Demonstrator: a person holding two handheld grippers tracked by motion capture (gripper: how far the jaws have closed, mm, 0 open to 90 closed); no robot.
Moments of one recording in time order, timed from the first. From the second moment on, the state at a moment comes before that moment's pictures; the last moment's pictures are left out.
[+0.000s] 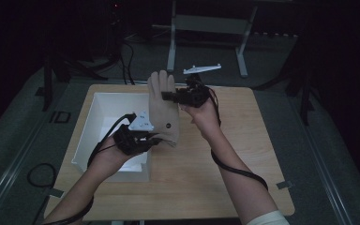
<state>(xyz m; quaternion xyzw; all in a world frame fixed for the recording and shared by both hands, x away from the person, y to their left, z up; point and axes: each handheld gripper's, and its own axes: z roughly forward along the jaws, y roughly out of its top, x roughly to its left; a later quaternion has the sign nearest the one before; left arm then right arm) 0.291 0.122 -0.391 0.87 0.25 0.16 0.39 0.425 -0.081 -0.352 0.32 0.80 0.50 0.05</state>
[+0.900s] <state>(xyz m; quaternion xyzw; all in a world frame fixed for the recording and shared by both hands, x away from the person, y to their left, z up) 0.273 0.208 -0.416 0.86 0.32 0.17 0.35 0.422 0.030 -0.371 0.29 0.82 0.49 0.01</state>
